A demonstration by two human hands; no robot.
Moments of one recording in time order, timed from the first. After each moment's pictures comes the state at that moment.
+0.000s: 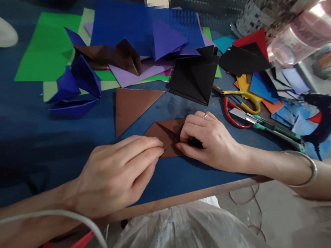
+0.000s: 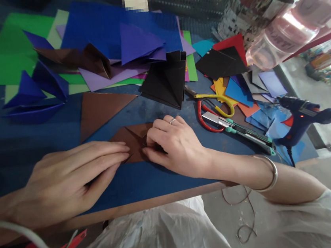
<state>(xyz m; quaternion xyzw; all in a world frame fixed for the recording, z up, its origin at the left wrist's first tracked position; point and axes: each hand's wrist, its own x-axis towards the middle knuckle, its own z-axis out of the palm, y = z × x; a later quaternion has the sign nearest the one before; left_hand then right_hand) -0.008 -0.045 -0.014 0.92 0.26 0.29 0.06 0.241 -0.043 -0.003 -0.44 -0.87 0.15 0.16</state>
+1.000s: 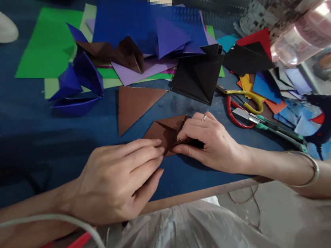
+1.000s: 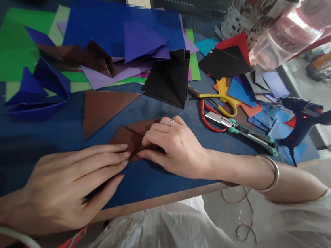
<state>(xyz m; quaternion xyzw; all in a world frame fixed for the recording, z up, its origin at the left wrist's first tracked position) -0.013 -0.047 -0.012 0.93 0.21 0.29 0.08 0.235 -0.044 -0.003 -0.42 -0.86 0.19 0.20</state>
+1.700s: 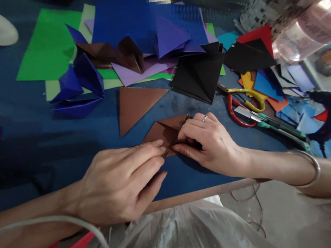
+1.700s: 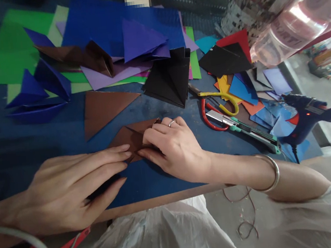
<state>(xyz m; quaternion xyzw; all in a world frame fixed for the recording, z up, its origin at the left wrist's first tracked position) -0.015 -0.048 -0.010 0.94 0.21 0.27 0.05 0.229 -0.048 -0.004 -0.45 -0.86 0.16 0.17</state>
